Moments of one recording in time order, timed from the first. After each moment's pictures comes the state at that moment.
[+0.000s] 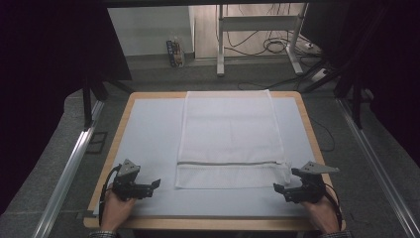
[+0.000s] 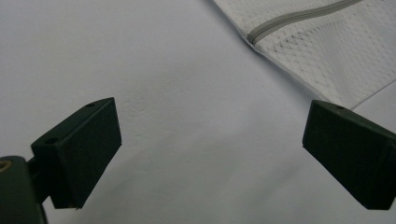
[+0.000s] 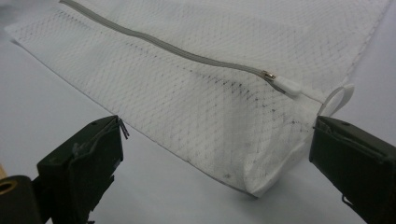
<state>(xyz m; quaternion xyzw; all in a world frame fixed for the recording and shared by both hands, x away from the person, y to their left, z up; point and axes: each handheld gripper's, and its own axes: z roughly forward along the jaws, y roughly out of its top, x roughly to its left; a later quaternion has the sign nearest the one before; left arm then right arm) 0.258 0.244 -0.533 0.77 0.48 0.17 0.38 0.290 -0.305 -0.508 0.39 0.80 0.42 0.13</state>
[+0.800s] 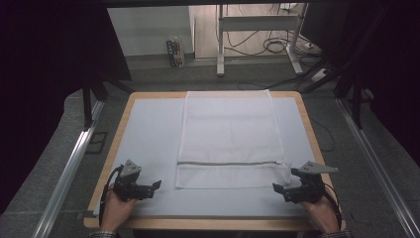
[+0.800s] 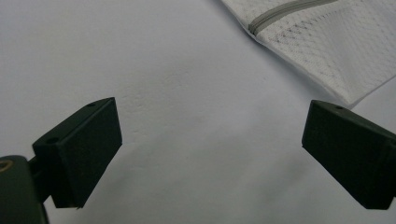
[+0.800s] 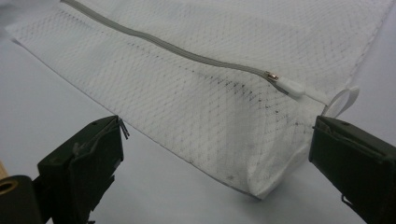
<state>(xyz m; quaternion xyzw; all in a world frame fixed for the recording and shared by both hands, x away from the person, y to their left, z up) 0.259 0.241 -0.536 0.78 0.47 0.17 0.37 0.290 -0.303 -0.508 0.39 0.81 0.42 0.14</state>
